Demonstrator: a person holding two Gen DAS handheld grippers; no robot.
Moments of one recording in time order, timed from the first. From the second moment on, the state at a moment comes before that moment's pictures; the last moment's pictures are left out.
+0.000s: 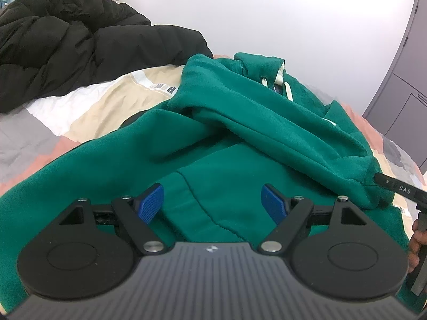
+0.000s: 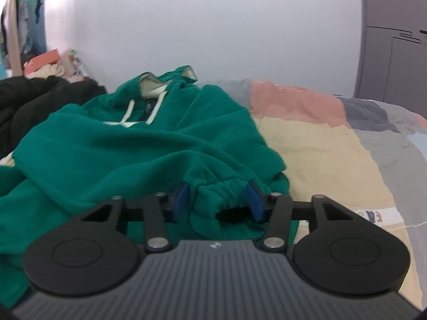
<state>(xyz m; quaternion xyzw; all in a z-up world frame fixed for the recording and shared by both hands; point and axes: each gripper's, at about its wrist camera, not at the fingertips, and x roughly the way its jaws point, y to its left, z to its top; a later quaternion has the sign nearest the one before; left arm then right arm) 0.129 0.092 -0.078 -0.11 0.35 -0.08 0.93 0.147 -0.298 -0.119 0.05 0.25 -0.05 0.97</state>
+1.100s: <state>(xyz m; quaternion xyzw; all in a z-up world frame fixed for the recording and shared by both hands) 0.078 0.249 -0.040 -0.24 0.40 -0.02 0.88 0.018 -0.372 -0.126 0.29 0.39 -0.07 0.87</state>
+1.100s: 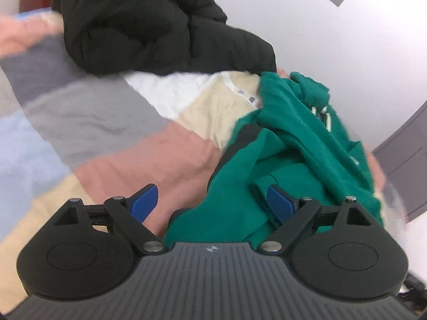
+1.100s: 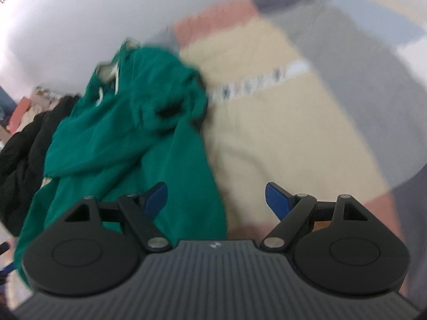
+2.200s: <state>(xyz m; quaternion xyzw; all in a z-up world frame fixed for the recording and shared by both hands) 0.051 0.118 -0.060 0.13 0.57 -0.17 0.79 0.024 -0.327 -0.136 0.22 0.52 0.05 0.82</state>
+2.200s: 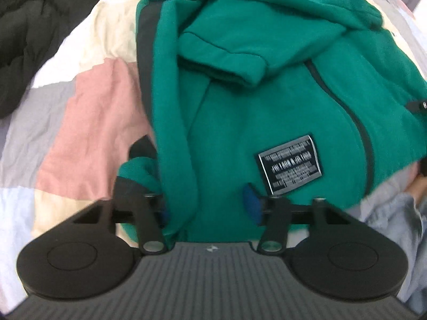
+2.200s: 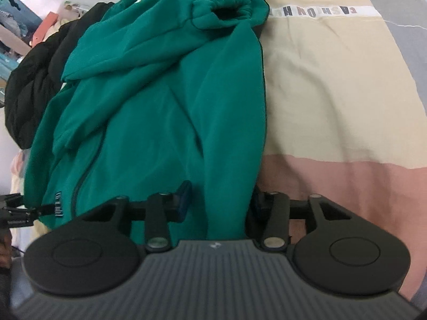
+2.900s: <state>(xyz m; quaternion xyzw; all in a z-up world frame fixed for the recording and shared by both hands) 0.058 0.205 -0.057 -0.16 0.60 -0.05 0.78 0.016 -0.369 -0.094 0.20 0.51 0.02 0.83</state>
